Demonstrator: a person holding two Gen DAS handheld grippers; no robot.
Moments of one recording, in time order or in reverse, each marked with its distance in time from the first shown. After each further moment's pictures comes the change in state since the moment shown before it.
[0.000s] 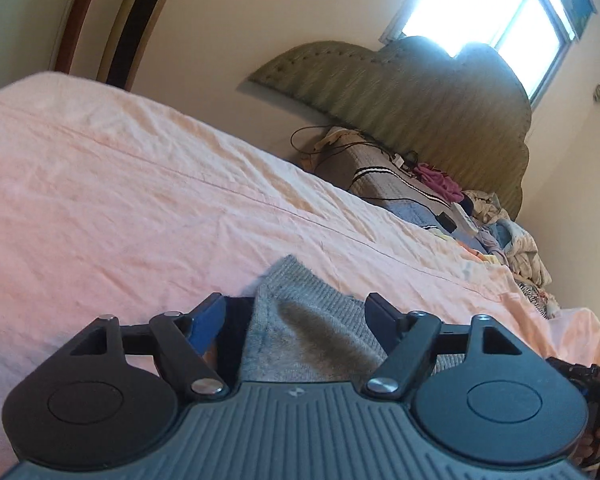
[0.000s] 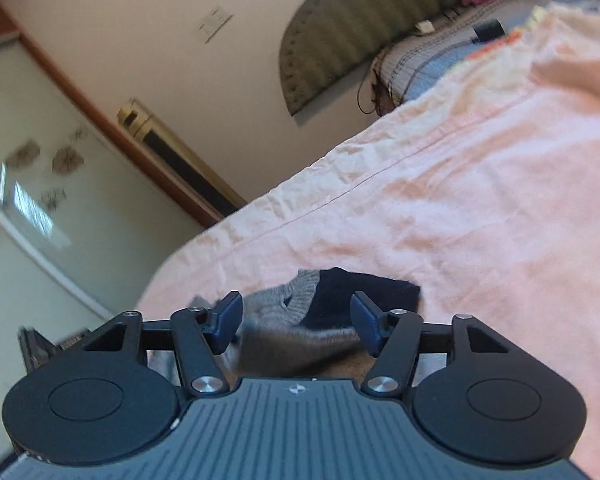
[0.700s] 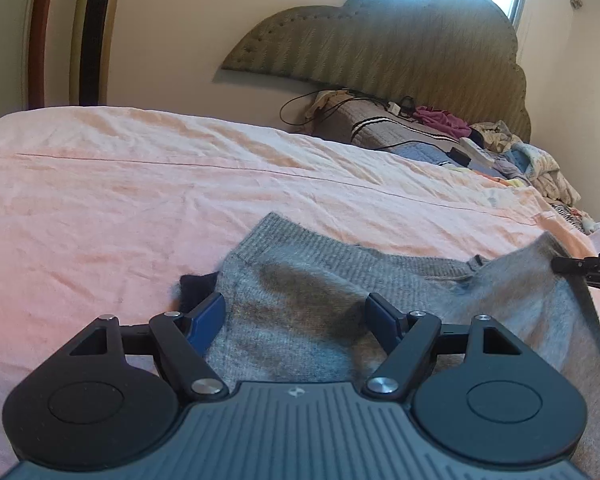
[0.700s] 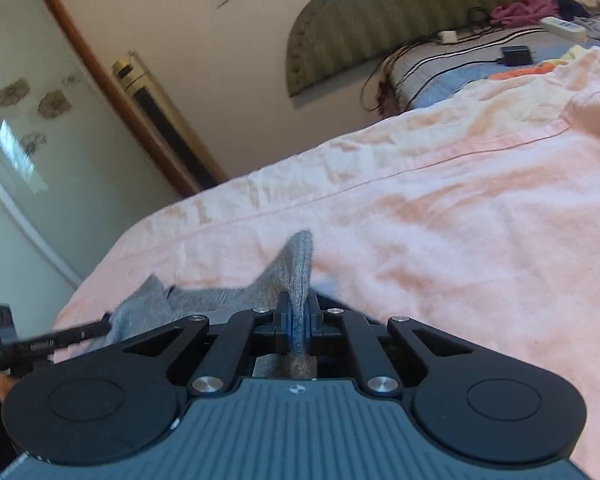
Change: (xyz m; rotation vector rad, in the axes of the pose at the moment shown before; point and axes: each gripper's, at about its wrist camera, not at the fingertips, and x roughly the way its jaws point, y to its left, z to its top) left arm 0.050 -0.031 -0.030 0.225 0.062 0.103; right arm 0.050 -0.024 0.025 -0.007 0.010 -0.083
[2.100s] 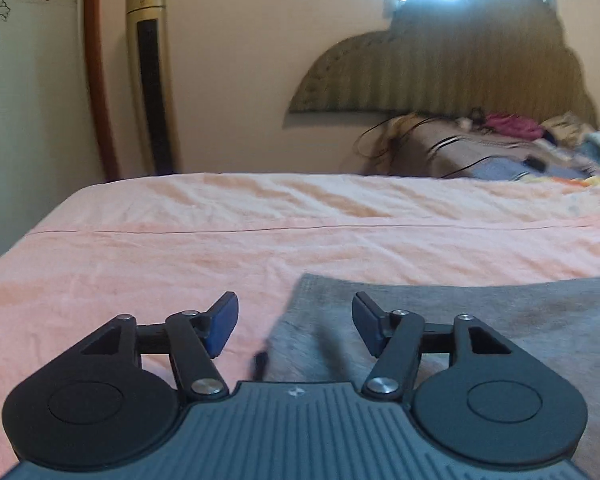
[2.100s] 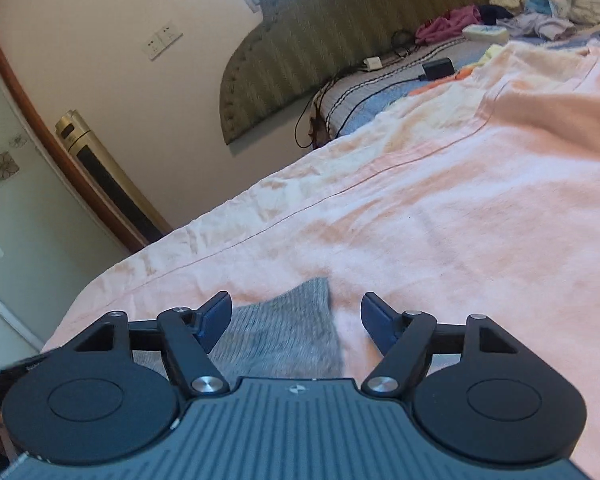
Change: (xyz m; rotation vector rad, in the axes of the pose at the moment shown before) left arm -0.027 -0.020 0.020 0.114 -0.117 0.211; right arm -0.026 0.010 -0.027 0.000 -0.089 -0.073
